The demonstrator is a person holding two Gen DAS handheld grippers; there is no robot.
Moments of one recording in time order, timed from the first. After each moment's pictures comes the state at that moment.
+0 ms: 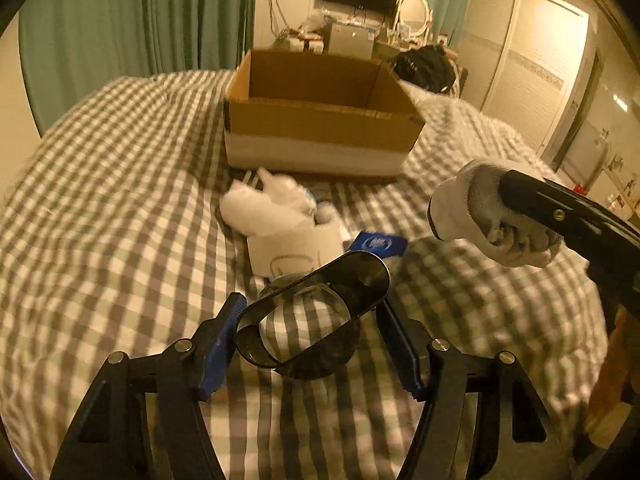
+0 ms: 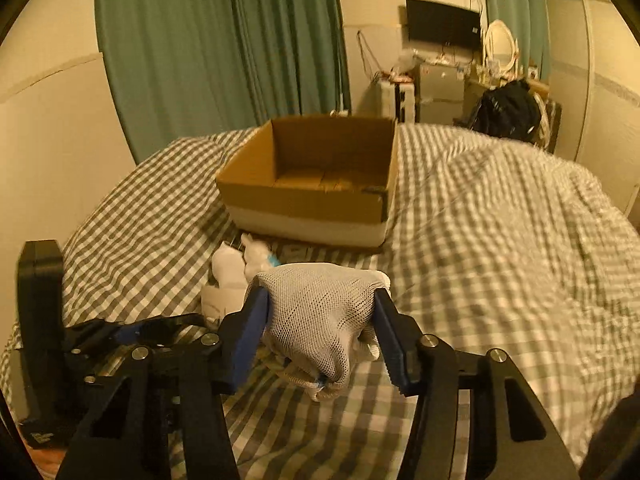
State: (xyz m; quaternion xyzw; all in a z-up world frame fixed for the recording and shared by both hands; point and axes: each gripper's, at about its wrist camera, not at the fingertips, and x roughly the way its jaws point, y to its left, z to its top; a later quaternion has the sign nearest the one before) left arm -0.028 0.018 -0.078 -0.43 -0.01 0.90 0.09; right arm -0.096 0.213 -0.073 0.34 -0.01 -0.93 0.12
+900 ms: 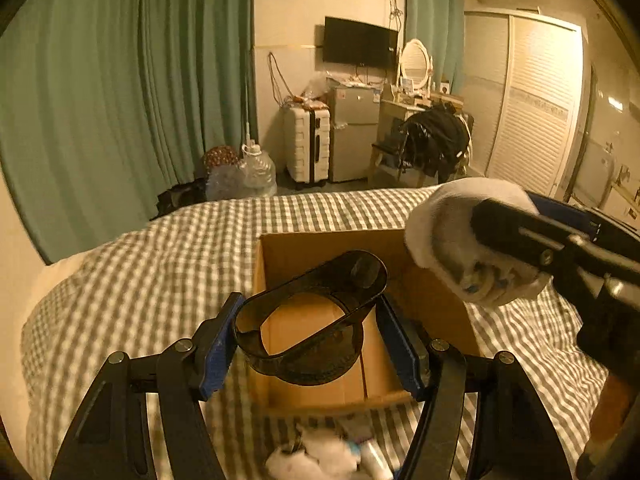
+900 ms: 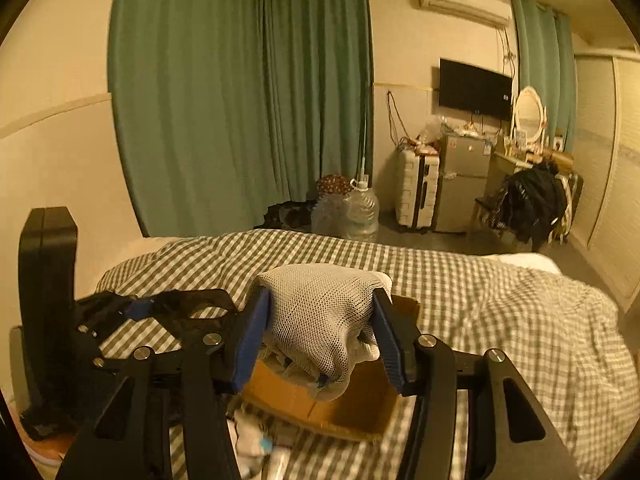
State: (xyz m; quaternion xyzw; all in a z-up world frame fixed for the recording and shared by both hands) left arm -0.244 0.018 0.022 -0.33 0.03 0.94 0.08; right arm -0.266 0.174 0.050 0.26 0.02 -0.95 0.17
